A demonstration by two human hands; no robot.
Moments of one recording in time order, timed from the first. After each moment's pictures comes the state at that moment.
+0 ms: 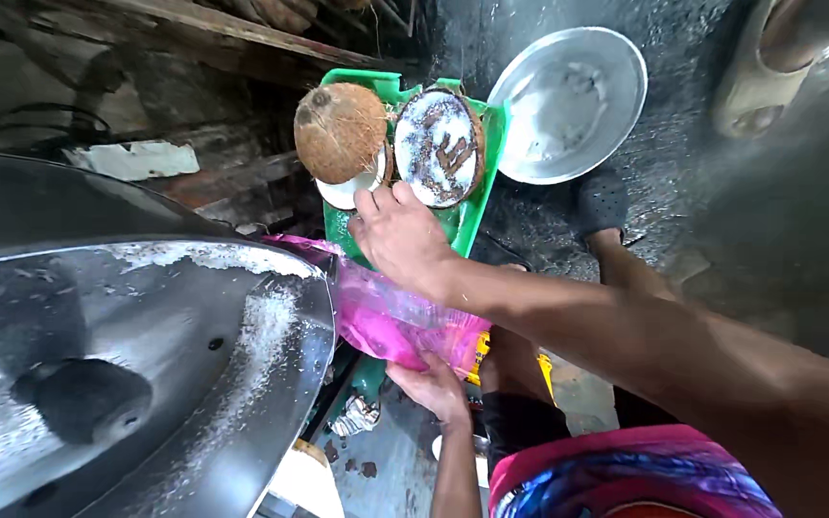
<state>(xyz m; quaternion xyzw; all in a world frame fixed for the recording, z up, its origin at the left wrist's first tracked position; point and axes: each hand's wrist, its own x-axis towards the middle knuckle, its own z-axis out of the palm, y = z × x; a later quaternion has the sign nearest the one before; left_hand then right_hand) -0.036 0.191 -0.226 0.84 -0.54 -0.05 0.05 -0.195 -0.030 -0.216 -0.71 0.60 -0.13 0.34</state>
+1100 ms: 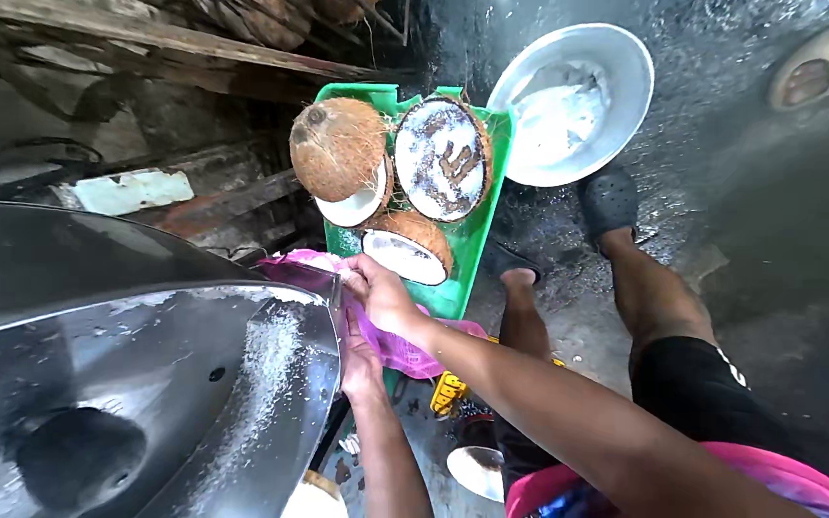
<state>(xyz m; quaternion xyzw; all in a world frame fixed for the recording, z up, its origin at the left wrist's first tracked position) 0.023 0.040 -0.227 0.66 -0.24 -0.45 0.56 -0.078 0.001 -0.269 -0.15 0.51 -0.43 0.73</state>
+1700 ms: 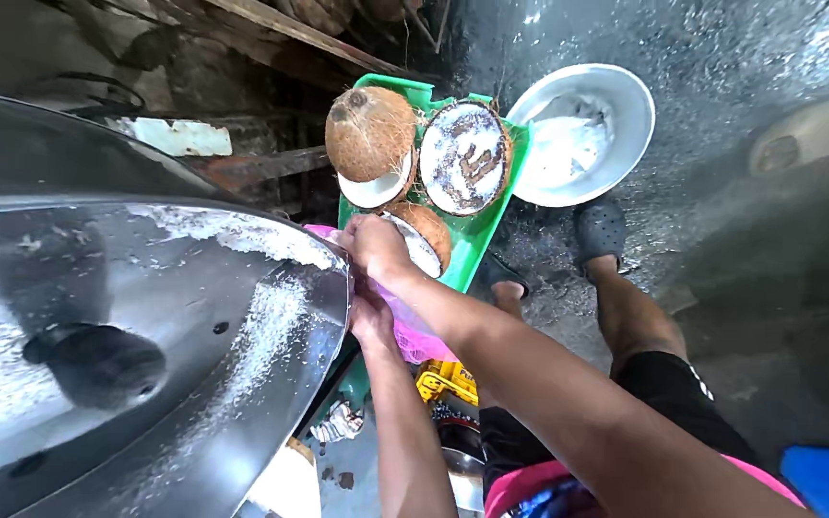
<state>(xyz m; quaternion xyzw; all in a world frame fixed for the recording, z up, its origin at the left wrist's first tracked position) -0.007 0.021 -0.263 0.70 -0.17 -0.42 0.55 -0.118 -0.062 -0.241 -0.31 0.60 -0.21 0.71</state>
